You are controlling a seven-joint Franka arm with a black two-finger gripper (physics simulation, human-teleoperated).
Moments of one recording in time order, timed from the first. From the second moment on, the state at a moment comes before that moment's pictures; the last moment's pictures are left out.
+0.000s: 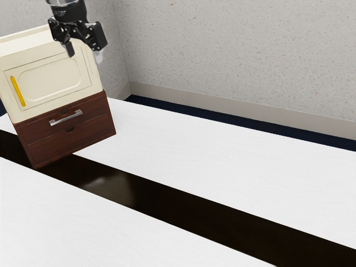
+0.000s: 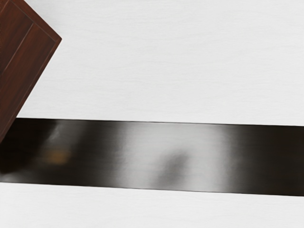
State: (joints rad) arm 0.04 0.01 -0.03 -1.35 0.07 1.47 -0.01
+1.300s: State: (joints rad) arm 0.11 -0.02 -0.04 -1.81 0.12 1.86 0.16
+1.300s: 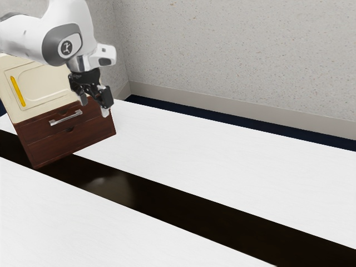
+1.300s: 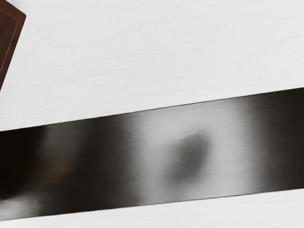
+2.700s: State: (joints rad) arm 0.20 0.27 0.18 -1.81 0.20 2.41 0.84
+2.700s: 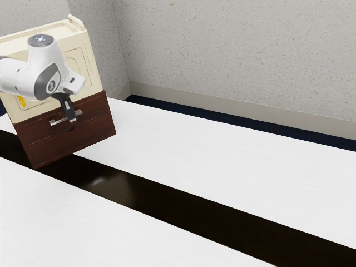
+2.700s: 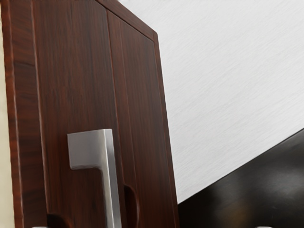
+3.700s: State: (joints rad) arm 0.21 0.33 0.20 -1.82 0.20 2.46 0.92
